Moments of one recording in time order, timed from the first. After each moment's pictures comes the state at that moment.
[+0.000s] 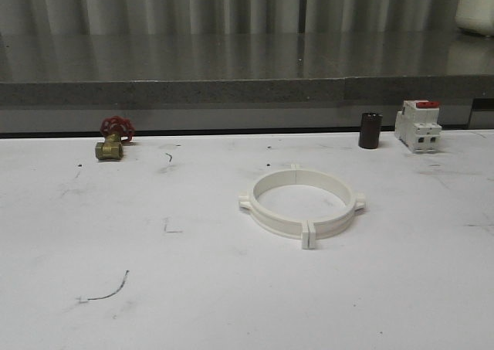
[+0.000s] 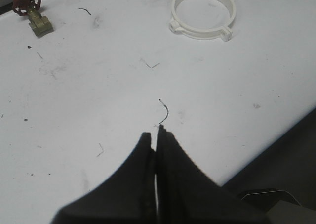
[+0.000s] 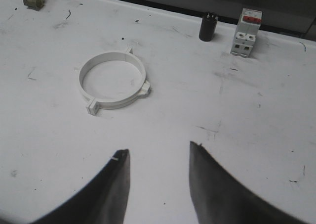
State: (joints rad) left arm -0.56 0.55 -0.66 -0.02 0.85 0.07; right arm 0.26 0.45 -0.56 0.07 0.69 -0.05
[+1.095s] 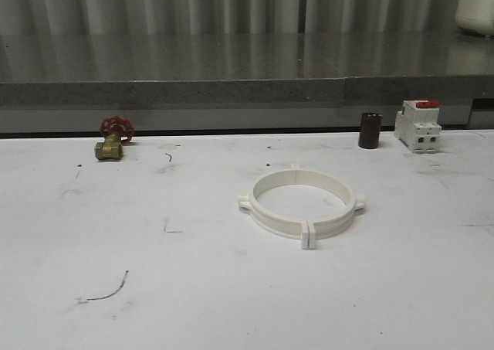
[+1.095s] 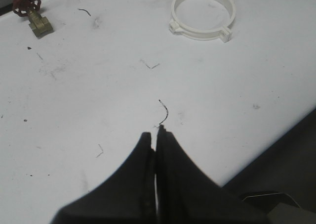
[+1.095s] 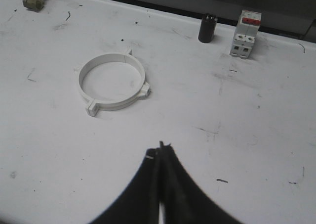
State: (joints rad) left arm -0.55 0.53 -0.64 -0.03 0.84 0.07; right arm 0.26 0.45 -0.56 0.07 0.69 -0.05
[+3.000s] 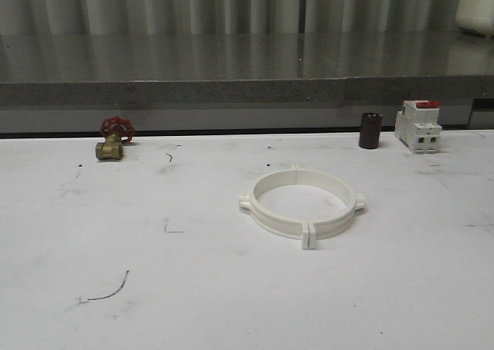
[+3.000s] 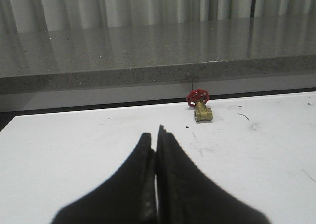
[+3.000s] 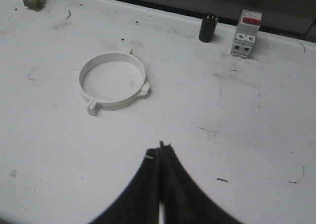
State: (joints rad) left arm -0.05 -0.01 0.00 -0.01 0.12 0.07; right arm 0.26 0.45 -0.56 0.07 0.69 -0.05
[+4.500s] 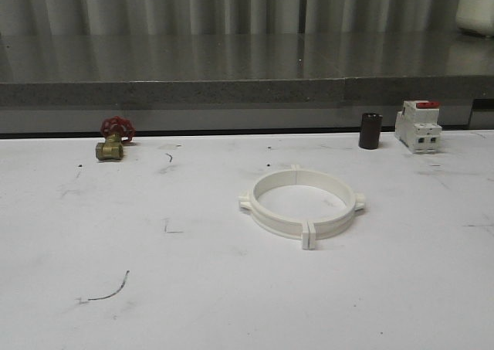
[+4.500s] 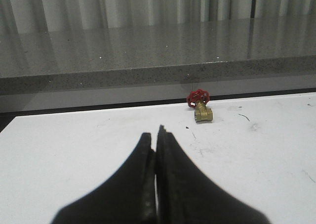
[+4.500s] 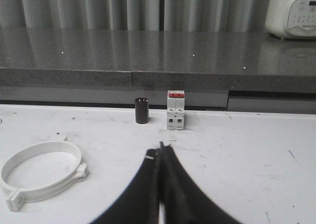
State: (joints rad) left arm -0.05 -0.01 0.00 -0.01 0.11 0.07; right arm 0.07 -0.01 0.03 0.07 0.04 -0.01
